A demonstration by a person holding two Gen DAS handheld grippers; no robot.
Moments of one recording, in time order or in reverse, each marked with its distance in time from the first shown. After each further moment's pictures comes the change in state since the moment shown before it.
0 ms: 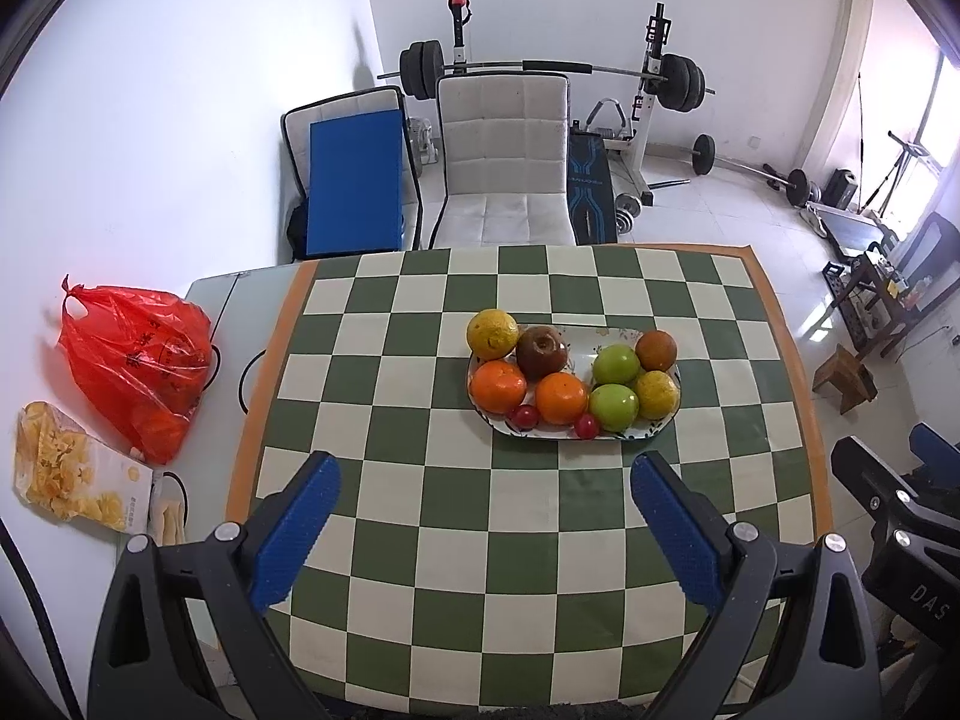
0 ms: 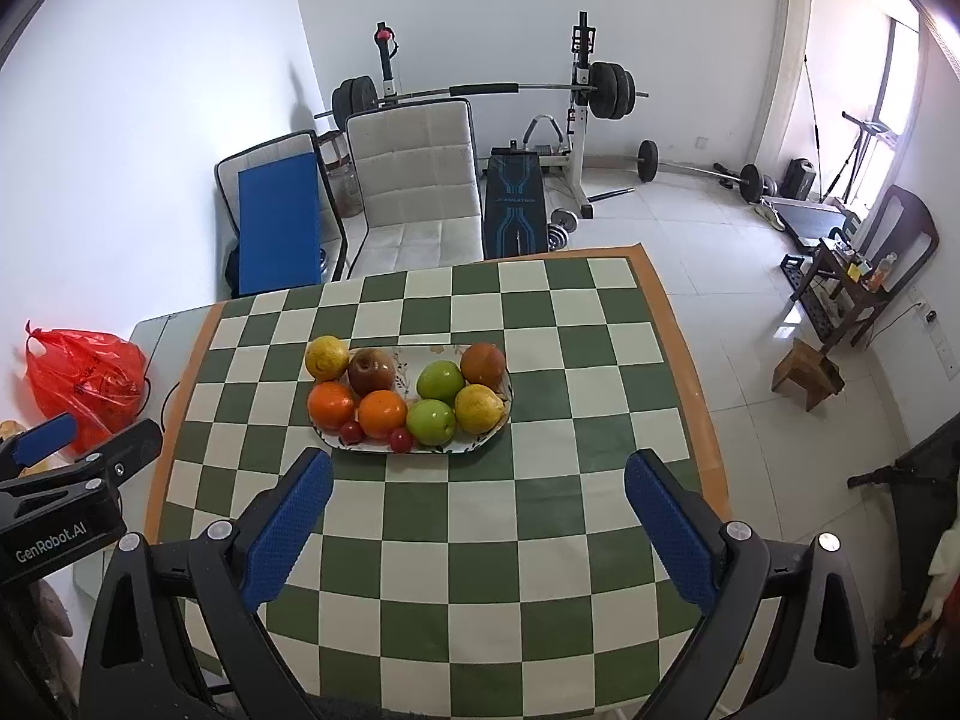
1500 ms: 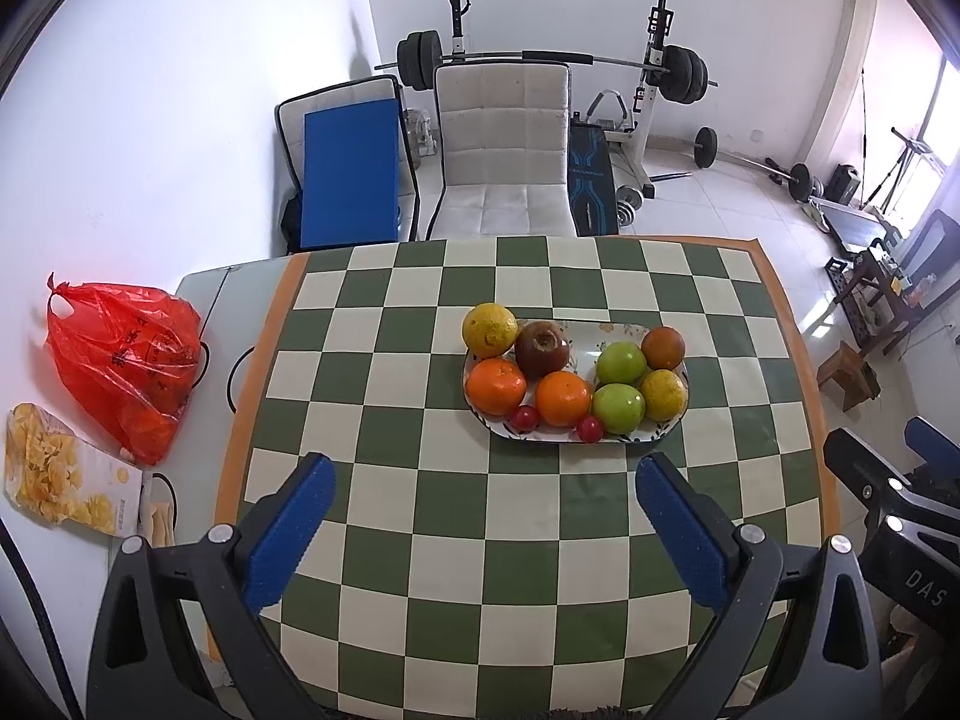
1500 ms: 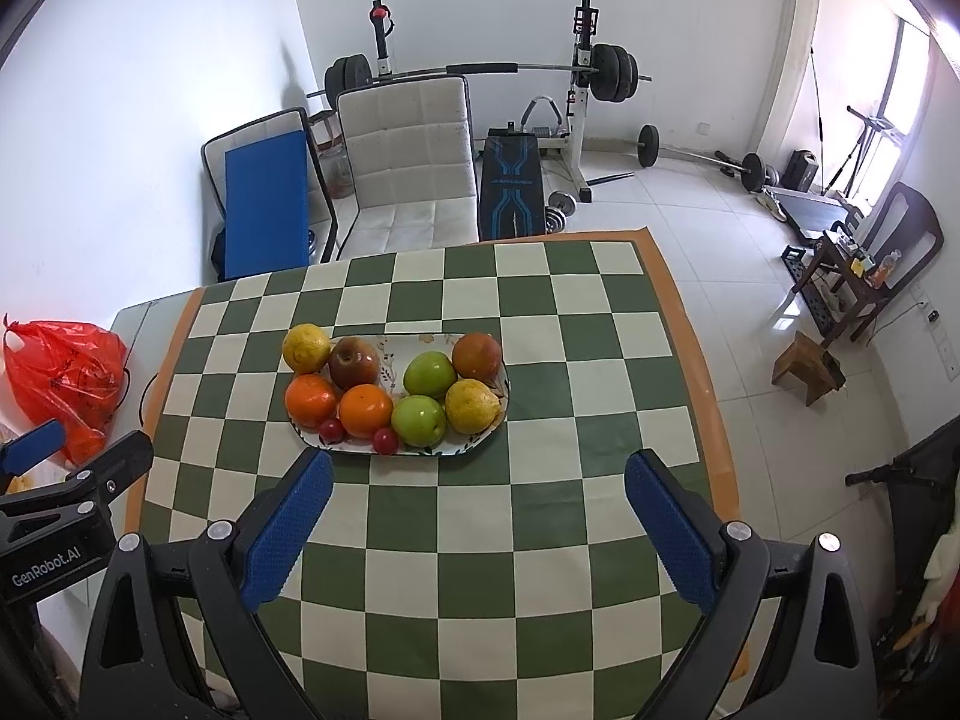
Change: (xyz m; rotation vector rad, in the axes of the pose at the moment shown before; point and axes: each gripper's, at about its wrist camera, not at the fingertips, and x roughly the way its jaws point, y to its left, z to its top) left arm 0.022 -0.002 0.005 -0.014 0.012 0.001; right arm 0.045 -0.007 0.010 -0.004 0.041 0.002
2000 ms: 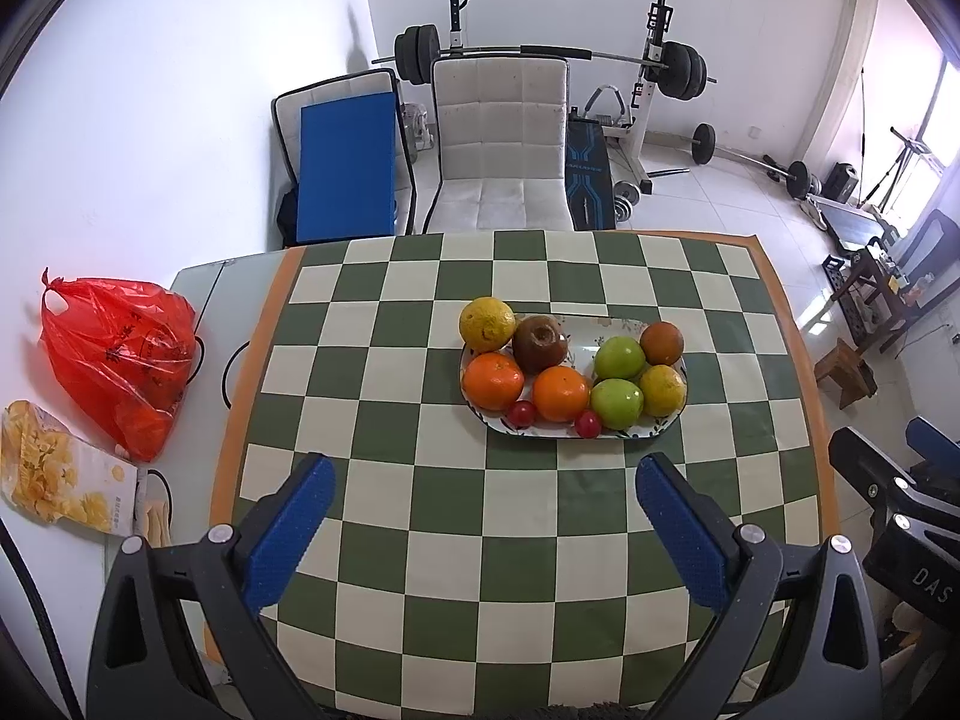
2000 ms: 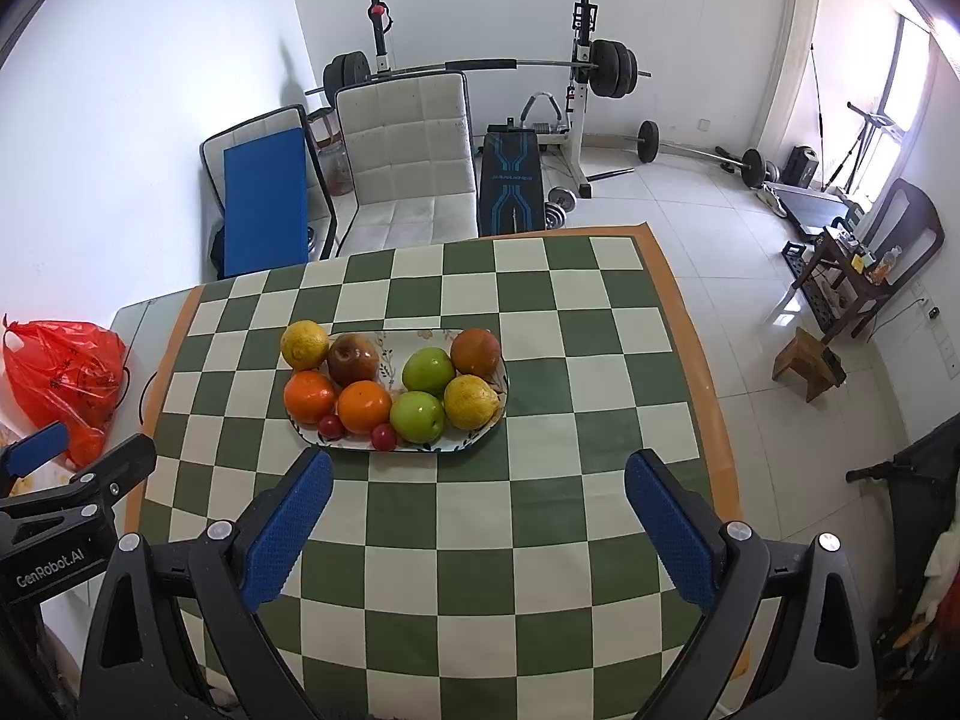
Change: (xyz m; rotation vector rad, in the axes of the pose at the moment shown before) left arm 0.007 0.000 -0.003 0.013 0.013 -0.017; right arm 0.002 0.003 0.002 -0.010 0.004 0.001
